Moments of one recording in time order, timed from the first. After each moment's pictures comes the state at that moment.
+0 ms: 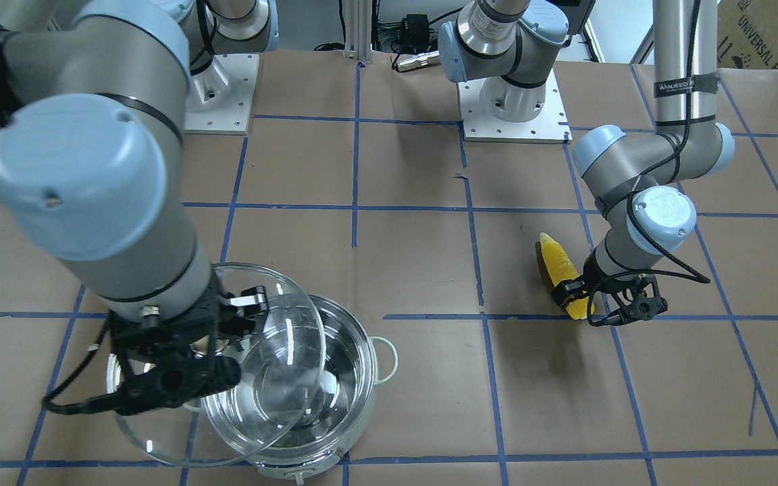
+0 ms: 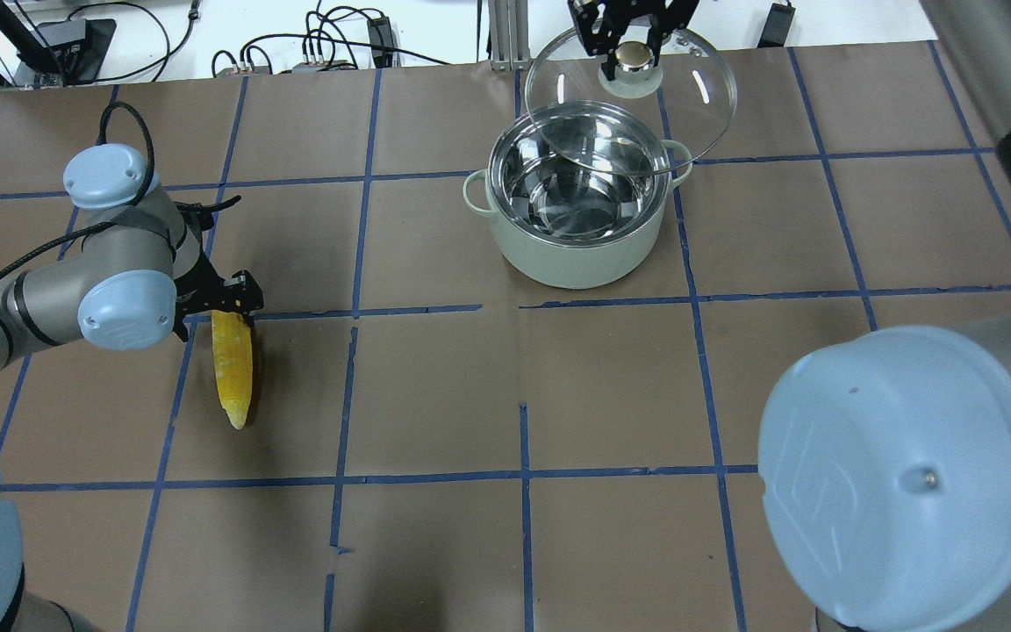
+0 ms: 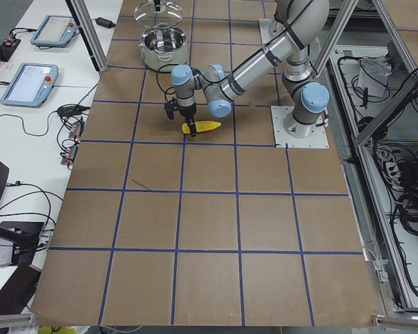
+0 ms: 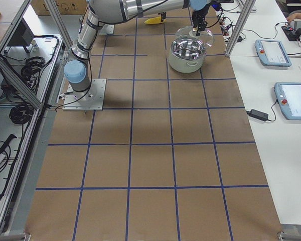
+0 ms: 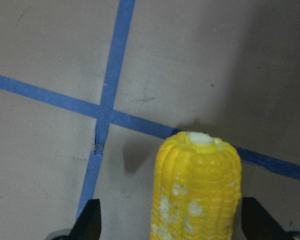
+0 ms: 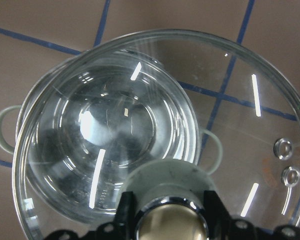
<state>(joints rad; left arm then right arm) -1.29 -1.92 -1.98 -0.85 1.70 -0.01 1.70 -0.98 0.82 -1.41 -1.60 -0.18</state>
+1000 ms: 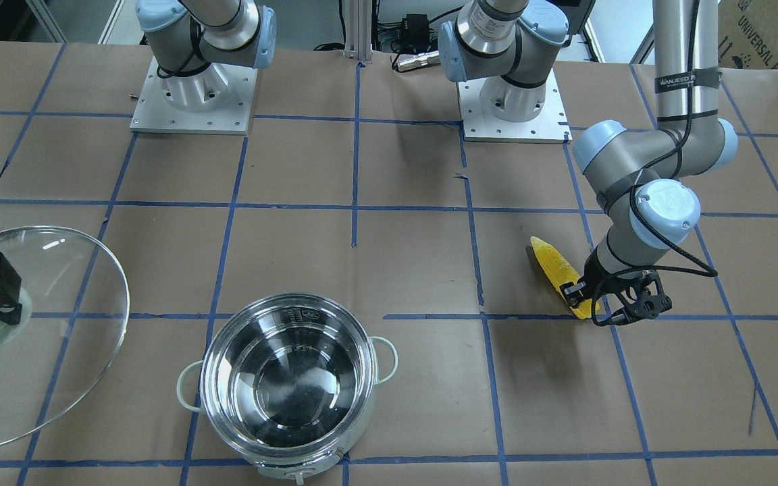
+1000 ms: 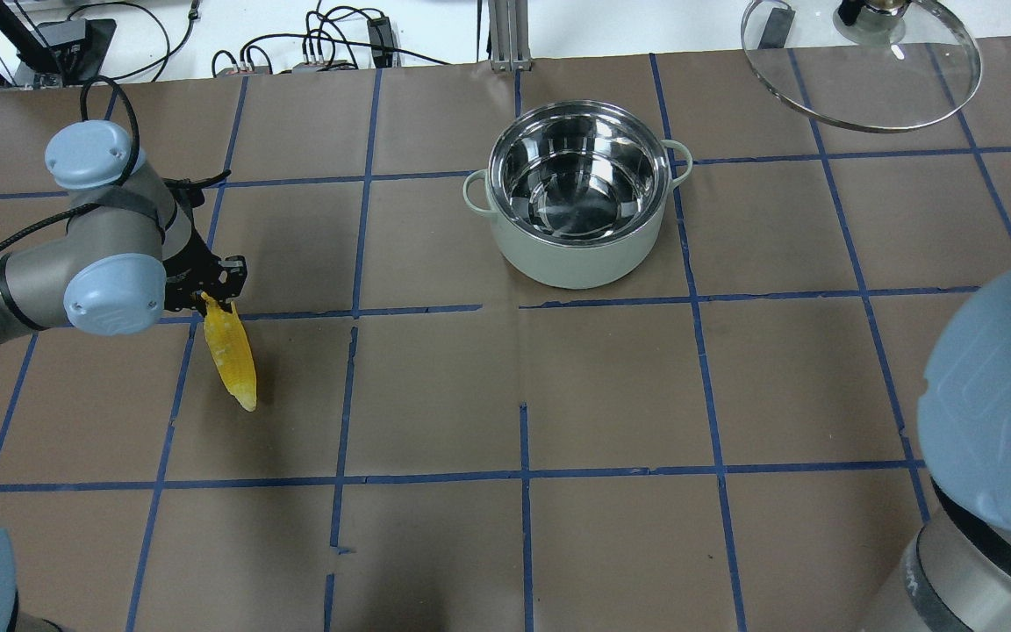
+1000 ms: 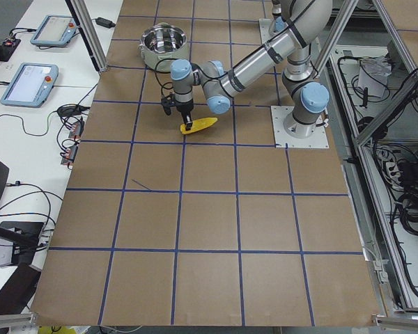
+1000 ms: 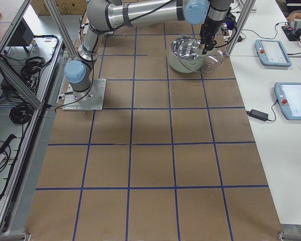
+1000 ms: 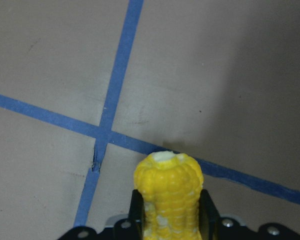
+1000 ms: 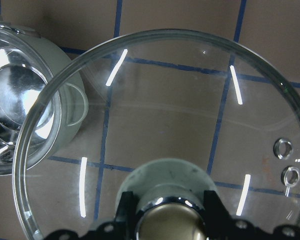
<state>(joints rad) -1.31 -1.89 -1.91 -0.92 1.69 -0.05 1.38 -1.05 0.80 -1.27 -1.55 -0.35</state>
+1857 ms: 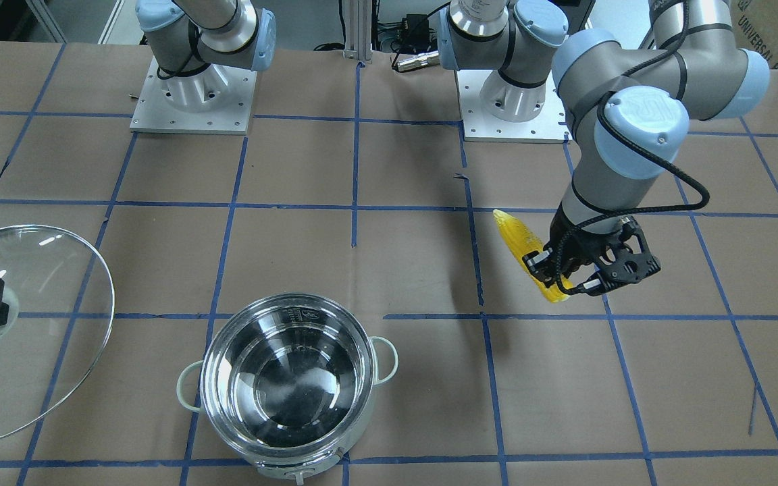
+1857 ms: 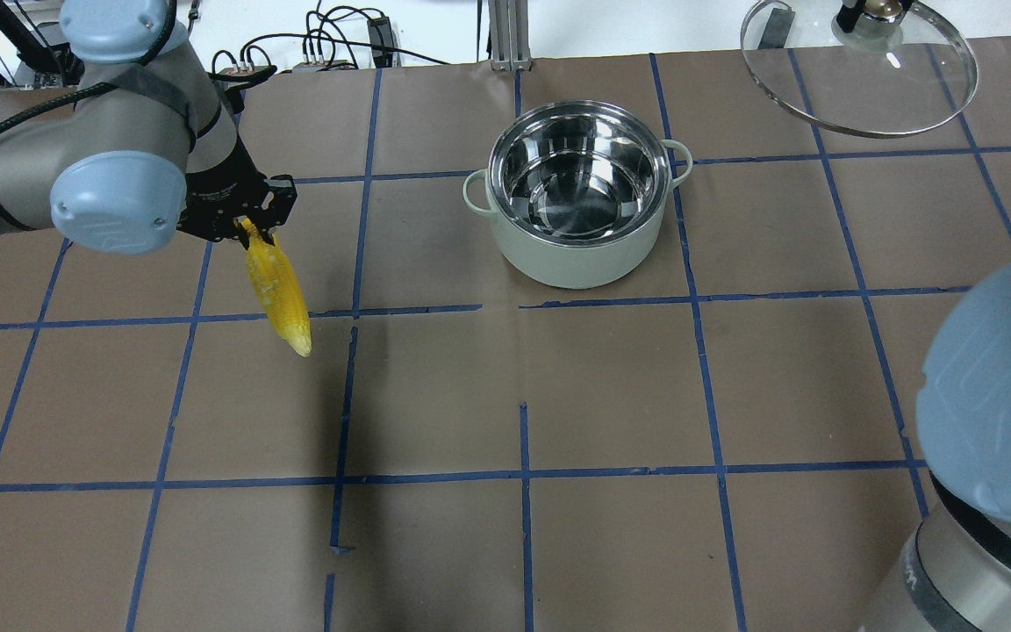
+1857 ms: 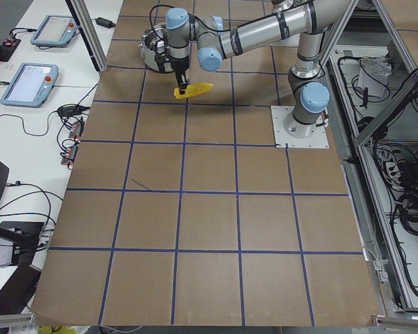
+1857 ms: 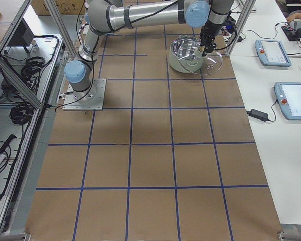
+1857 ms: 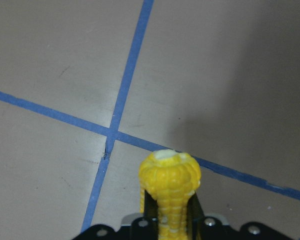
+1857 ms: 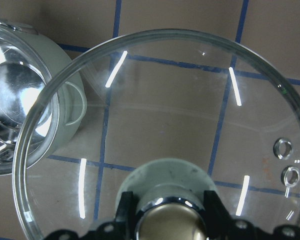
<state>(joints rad) -1.55 -1.77 -1.69 -1.22 1.67 -0.32 1.38 -1.04 0.80 -1.27 -1.55 -0.35</state>
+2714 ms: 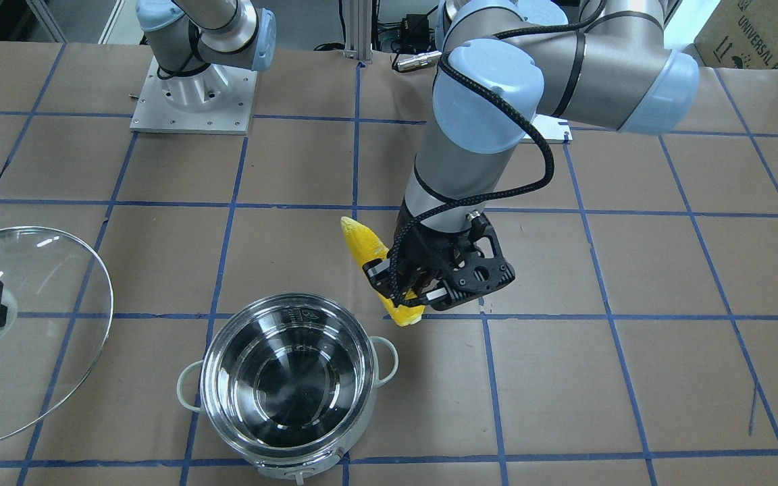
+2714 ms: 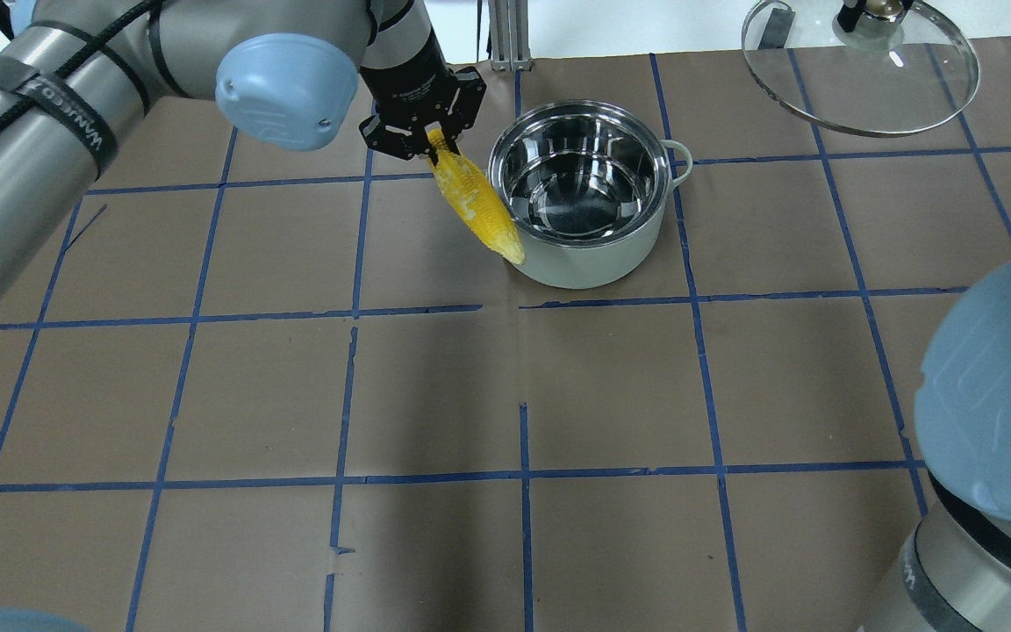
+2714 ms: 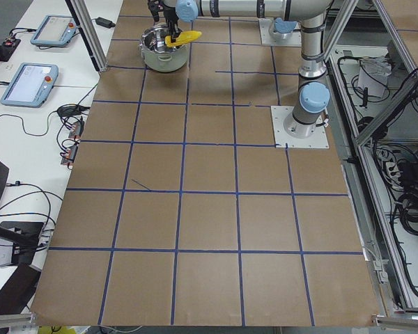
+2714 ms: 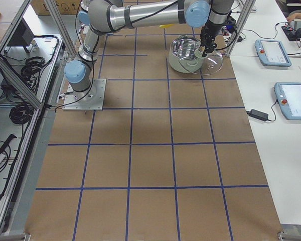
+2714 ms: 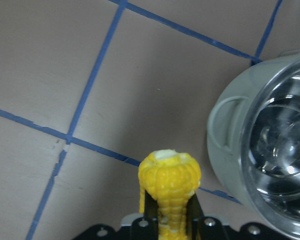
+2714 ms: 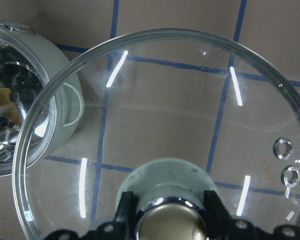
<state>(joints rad) -1.81 -1.97 -1.30 -1.30 1.46 -0.69 1.38 -1.04 0.80 -1.27 -1.56 -0.36</state>
